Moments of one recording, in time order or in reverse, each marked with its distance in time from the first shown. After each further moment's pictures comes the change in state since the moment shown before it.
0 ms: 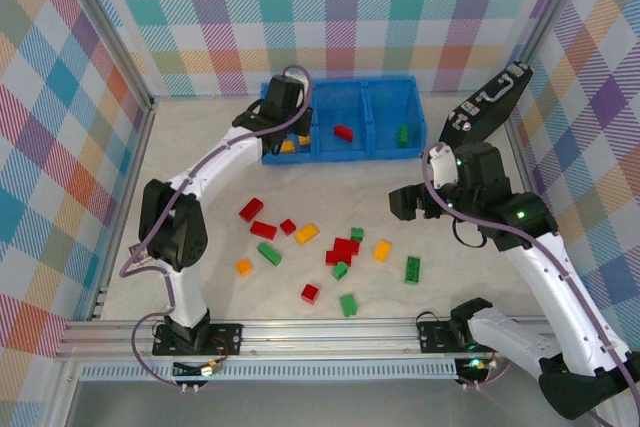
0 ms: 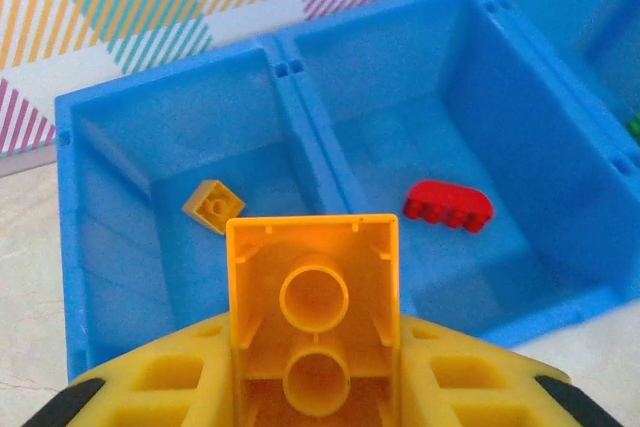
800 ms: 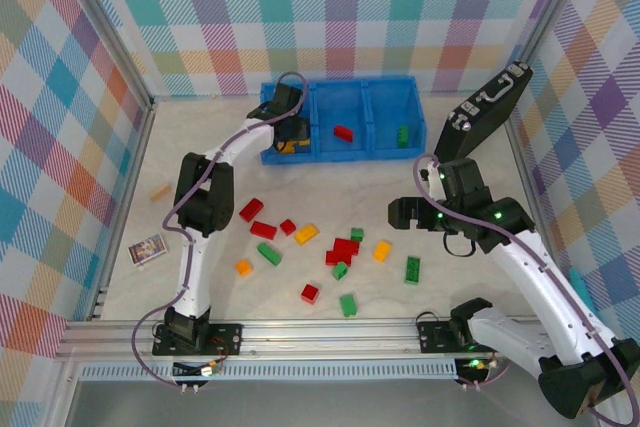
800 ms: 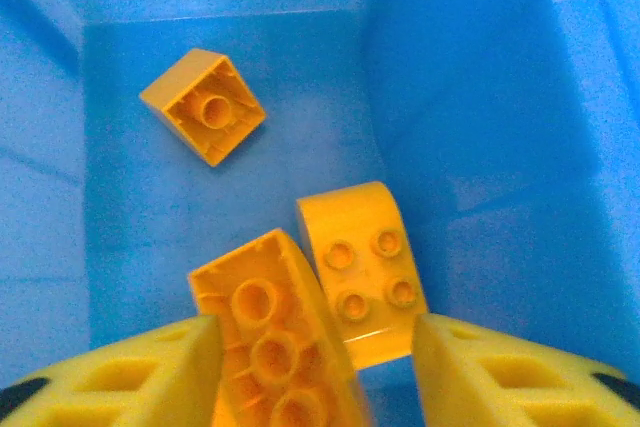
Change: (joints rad) left arm 0.101 0.366 0.212 -0.079 0.087 -0.206; right arm 0.000 0.003 -0.191 0.017 0.045 0.207
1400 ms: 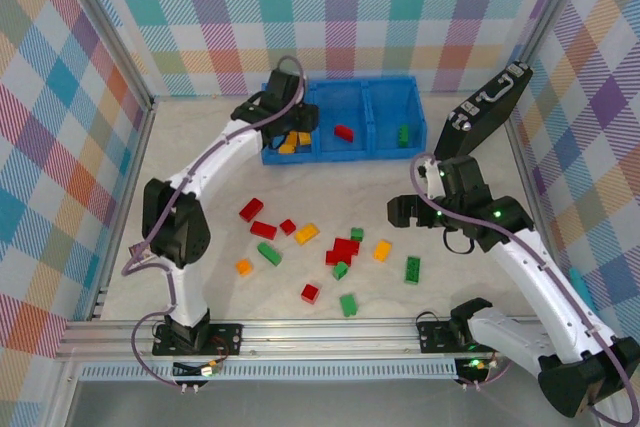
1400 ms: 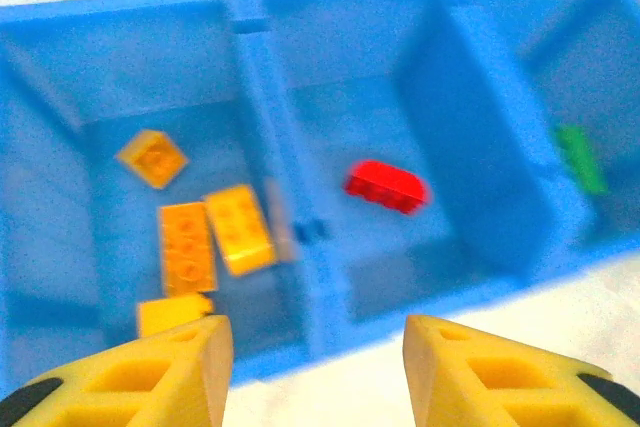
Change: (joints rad) left arm -0.142 -0.377 -0.122 -0.090 0.029 0.030; right arm -0.002 0.027 0.018 0.039 0.017 -0.075
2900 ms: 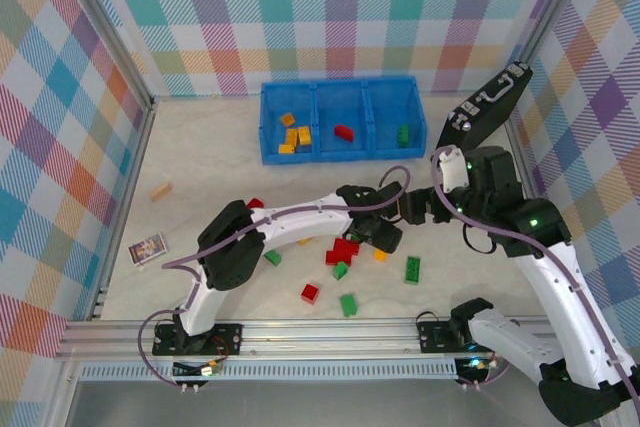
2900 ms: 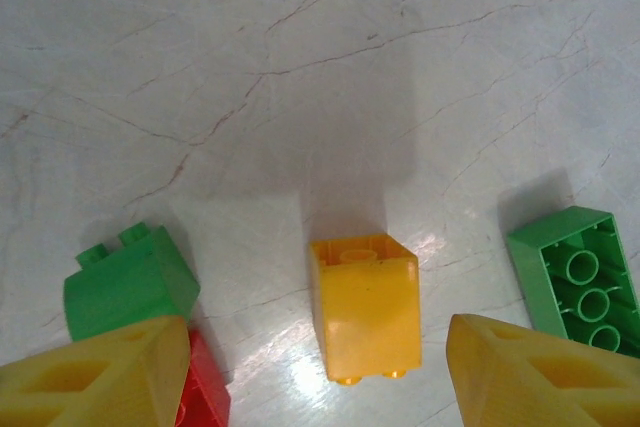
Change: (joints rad) left arm -0.573 0.175 -0.118 -0.189 0.019 -0.270; right arm -0.012 -0.070 0.209 -0.142 -0.026 -0.165
